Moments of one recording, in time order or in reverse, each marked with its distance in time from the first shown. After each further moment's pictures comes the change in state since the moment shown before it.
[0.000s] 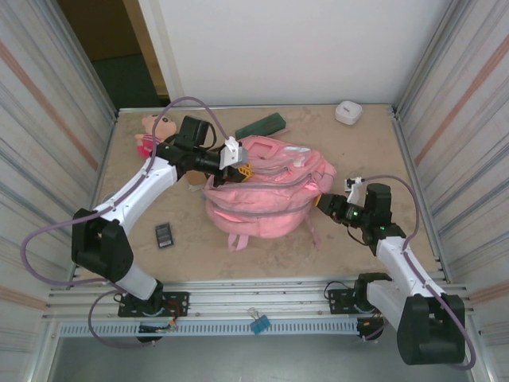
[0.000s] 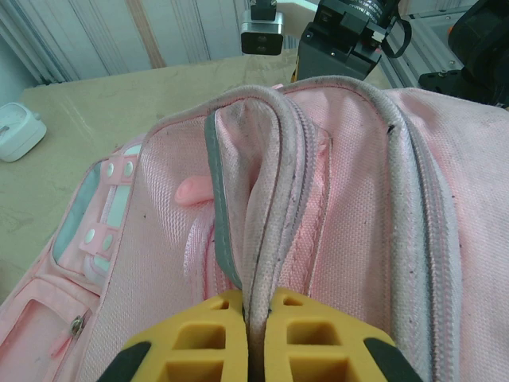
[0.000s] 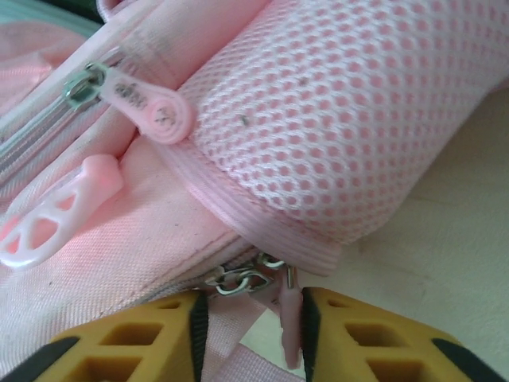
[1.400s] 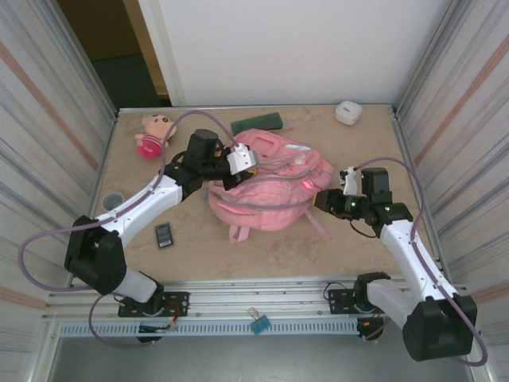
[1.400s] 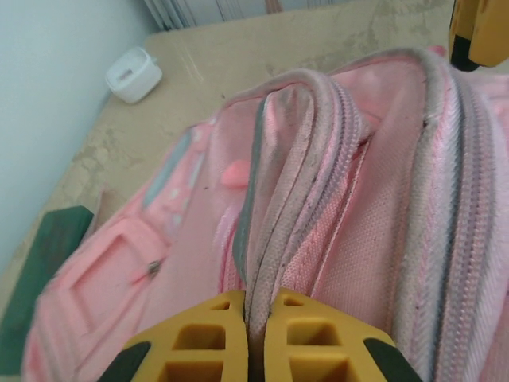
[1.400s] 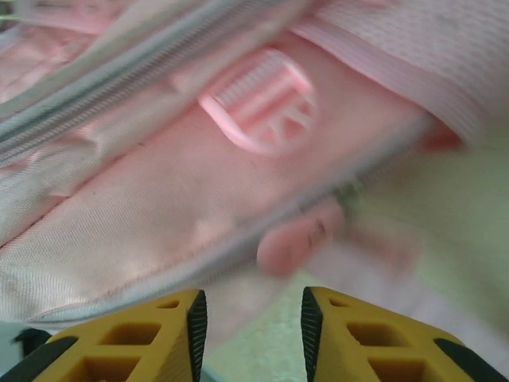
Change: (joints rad) left arm -0.100 -0.083 -0.211 0.378 -0.422 -0.220; right arm 0.089 0.051 0.309 -0.534 0.137 -0.208
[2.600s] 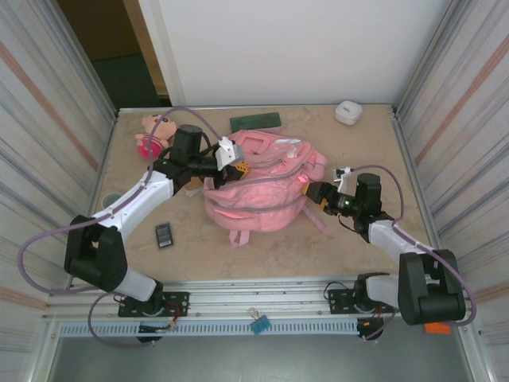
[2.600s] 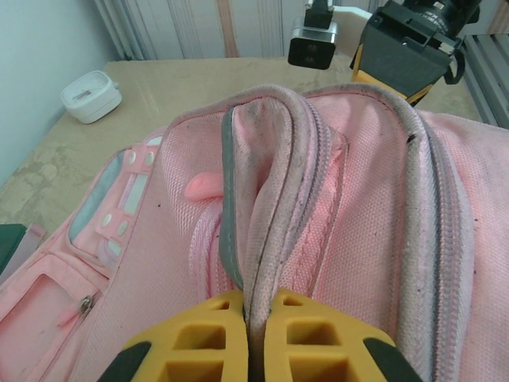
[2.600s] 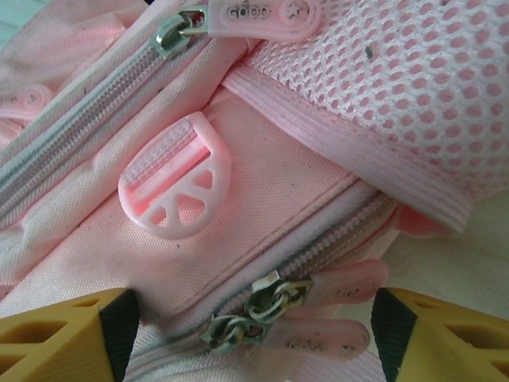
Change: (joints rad) left arm 0.118 0.008 -0.001 -0.019 0.311 -0.046; right arm -0.026 0.231 -0.267 0.881 -0.234 0.320
